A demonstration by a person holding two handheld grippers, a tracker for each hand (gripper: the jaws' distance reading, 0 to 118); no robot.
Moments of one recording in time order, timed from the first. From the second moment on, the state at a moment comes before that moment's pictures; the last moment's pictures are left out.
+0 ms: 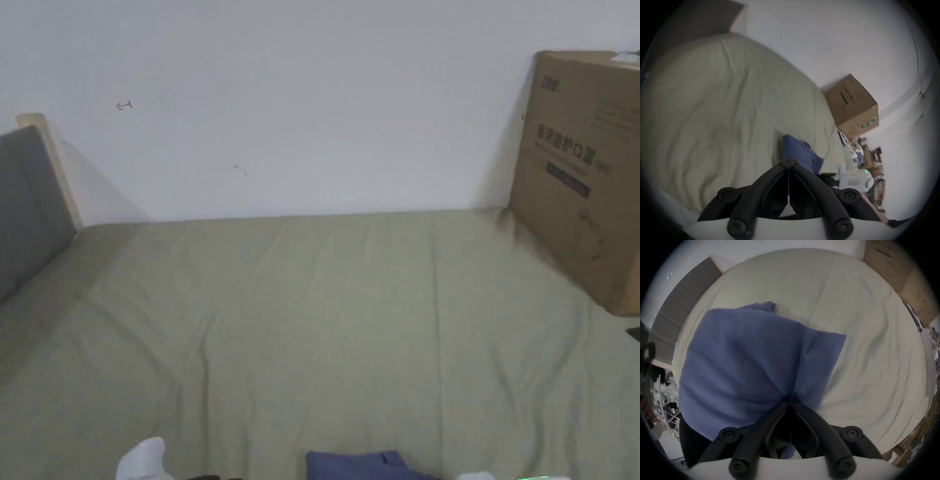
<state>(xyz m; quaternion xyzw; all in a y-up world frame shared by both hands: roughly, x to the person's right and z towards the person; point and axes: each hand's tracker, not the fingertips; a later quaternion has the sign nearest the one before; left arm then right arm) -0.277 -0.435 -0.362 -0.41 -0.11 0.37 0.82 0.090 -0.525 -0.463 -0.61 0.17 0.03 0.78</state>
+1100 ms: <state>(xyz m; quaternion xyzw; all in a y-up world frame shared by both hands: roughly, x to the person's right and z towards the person) -0.289 -0.496 -0.428 -0.53 -0.26 0.36 0.73 0.111 -0.479 -0.410 -0.52 0.21 -0.03 0.83</state>
